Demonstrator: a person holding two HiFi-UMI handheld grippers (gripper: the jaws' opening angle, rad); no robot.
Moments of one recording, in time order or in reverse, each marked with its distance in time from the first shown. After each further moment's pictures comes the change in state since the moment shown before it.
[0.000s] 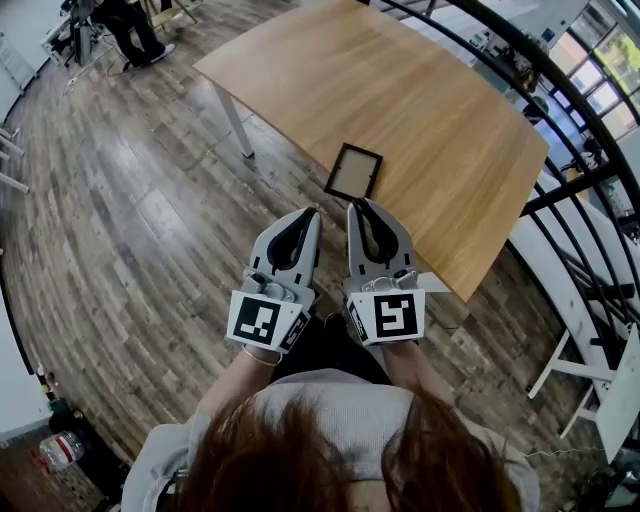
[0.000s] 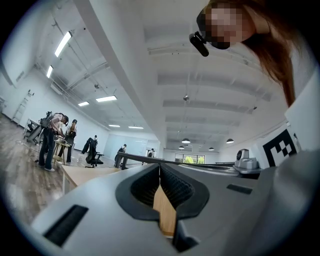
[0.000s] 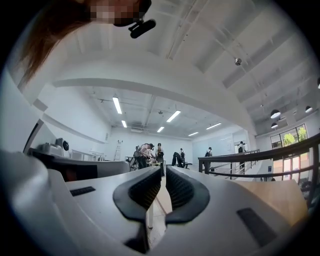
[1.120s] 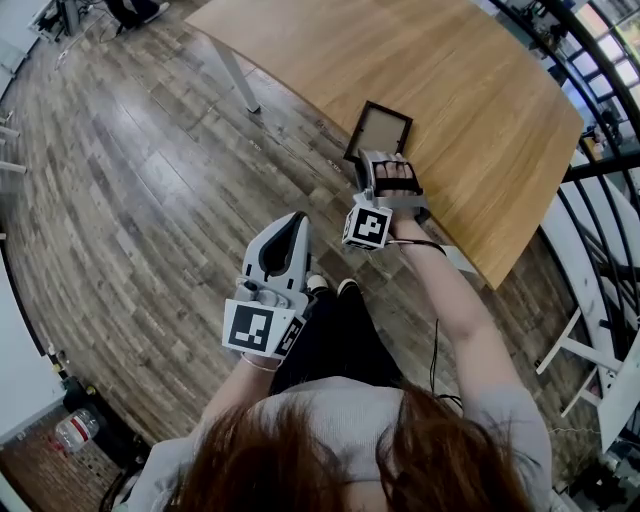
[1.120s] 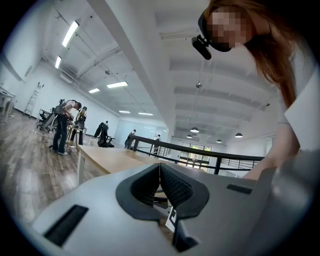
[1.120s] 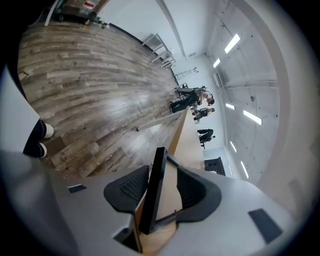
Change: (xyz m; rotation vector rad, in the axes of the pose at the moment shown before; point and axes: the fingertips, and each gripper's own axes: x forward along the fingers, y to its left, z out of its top) left arm -0.028 0.054 -0.088 -0.077 0.166 0.096; right arm 0.109 -0.033 -0.294 -1.254 0.655 0.210
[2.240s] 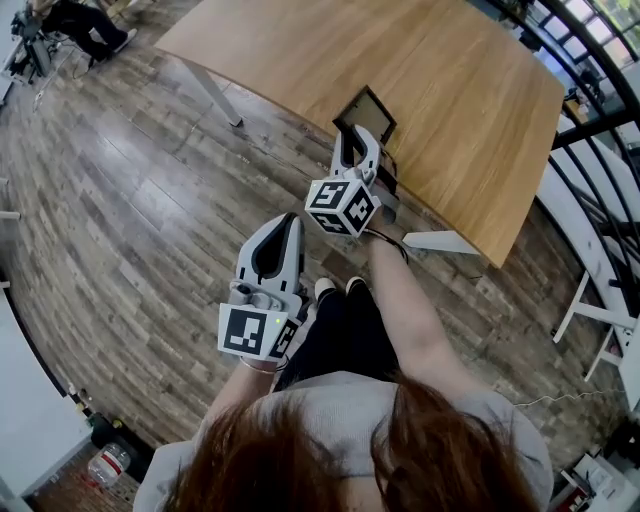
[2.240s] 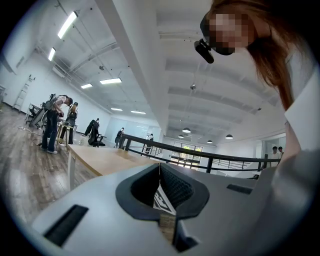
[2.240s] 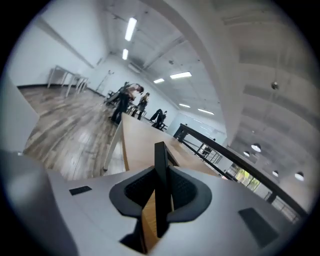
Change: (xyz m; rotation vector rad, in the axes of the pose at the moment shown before) left arm 0.006 0.014 0.015 -0.007 0.012 -0.109; right arm -0.017 -0.099 0.002 0.901 0.081 -0.281
